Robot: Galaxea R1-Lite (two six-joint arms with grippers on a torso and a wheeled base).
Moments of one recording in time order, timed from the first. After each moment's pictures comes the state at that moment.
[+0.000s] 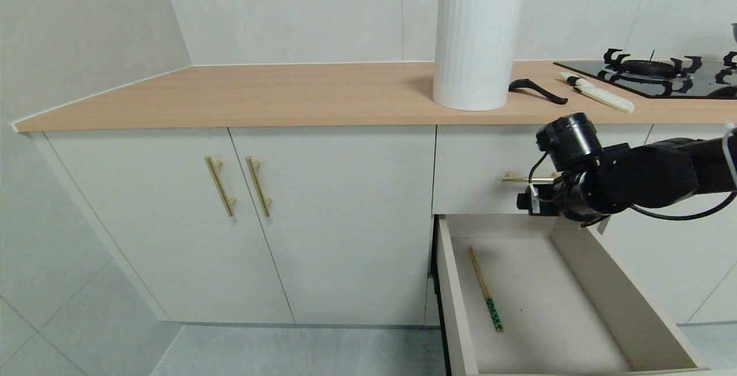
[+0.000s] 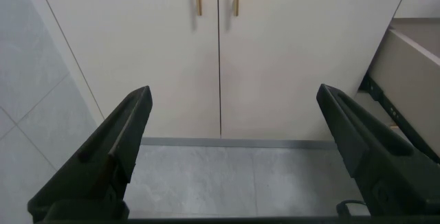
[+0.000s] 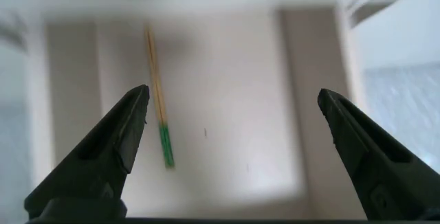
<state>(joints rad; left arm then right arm) 0.00 0.00 0.00 0.00 0.02 0.00 0.35 1.93 -1.32 0.15 -0.49 0.29</state>
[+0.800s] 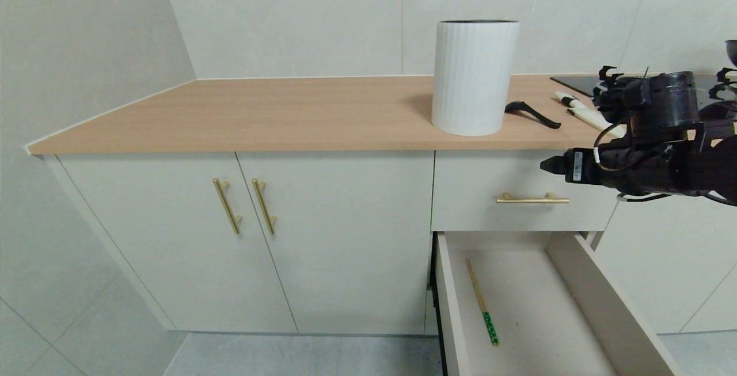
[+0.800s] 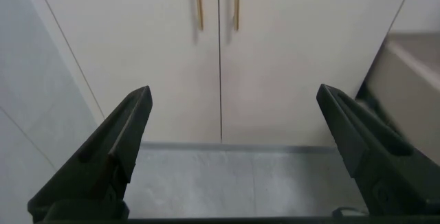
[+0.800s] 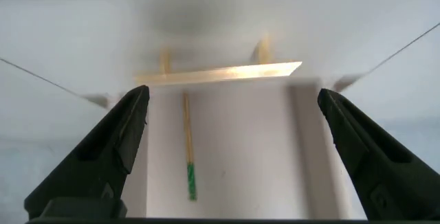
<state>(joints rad) 0.00 0.00 0.00 0.00 0.02 0.00 0.23 1.74 -1.18 -0.09 -0.25 0.17</state>
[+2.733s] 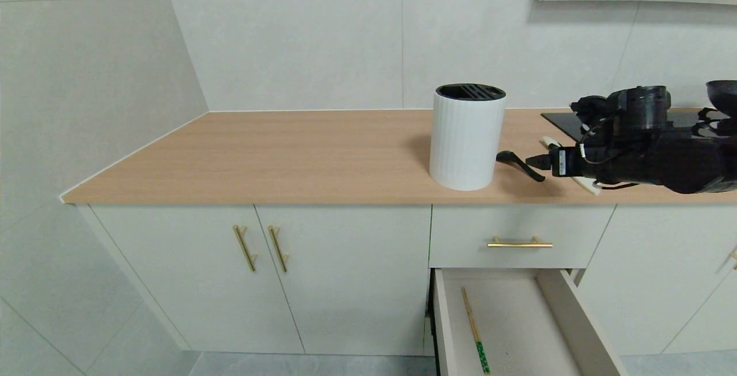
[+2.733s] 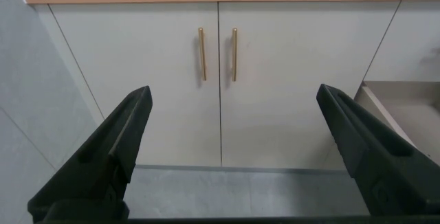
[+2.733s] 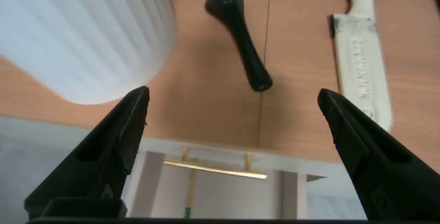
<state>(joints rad) 0.00 0.00 0.00 0.00 0.02 0.00 0.10 1.97 -1.34 -0.23 0.01 0.01</state>
